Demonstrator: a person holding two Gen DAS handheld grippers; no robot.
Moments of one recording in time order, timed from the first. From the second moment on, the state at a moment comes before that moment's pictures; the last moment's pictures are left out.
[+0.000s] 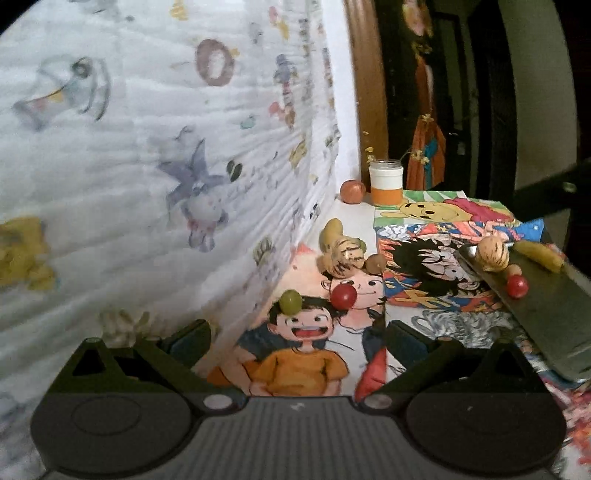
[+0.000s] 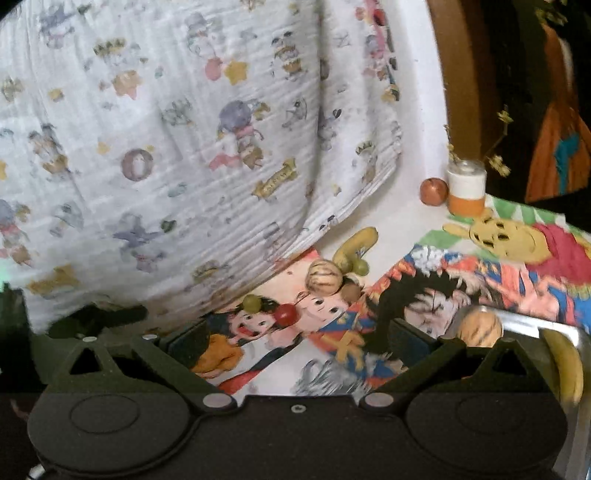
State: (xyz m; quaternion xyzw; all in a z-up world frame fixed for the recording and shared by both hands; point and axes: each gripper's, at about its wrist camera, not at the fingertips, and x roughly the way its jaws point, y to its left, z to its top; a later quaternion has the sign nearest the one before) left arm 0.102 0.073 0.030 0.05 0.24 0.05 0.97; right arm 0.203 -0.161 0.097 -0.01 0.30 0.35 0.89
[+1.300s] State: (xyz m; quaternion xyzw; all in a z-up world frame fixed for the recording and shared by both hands) left arm 0.215 0.055 -0.015 0.19 0.28 0.05 0.94; right arm 0.366 -0.065 -0.003 -0.15 0.35 0.39 0.84
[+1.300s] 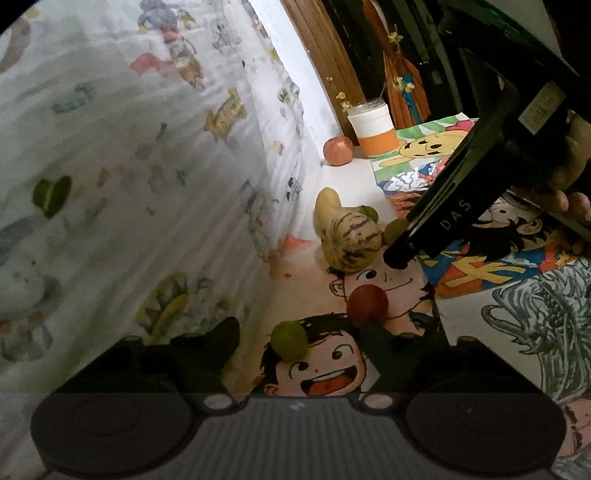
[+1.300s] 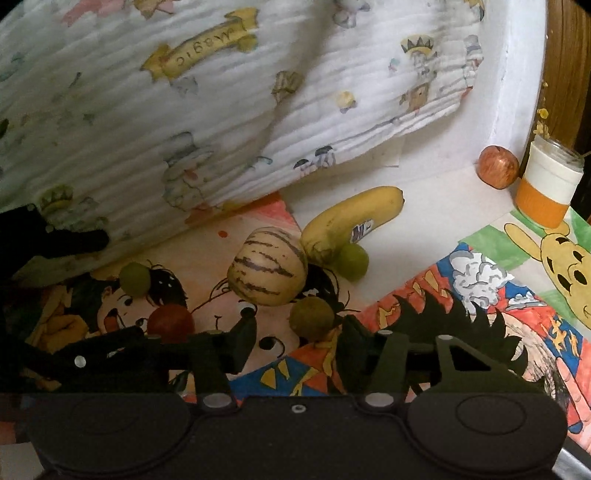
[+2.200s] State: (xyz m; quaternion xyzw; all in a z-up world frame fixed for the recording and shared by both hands) left arm 0.232 0.069 -0.018 0.15 0.32 0.05 0.94; right arm 0.354 -0.059 -0.007 -0.14 0.34 0.39 0.84
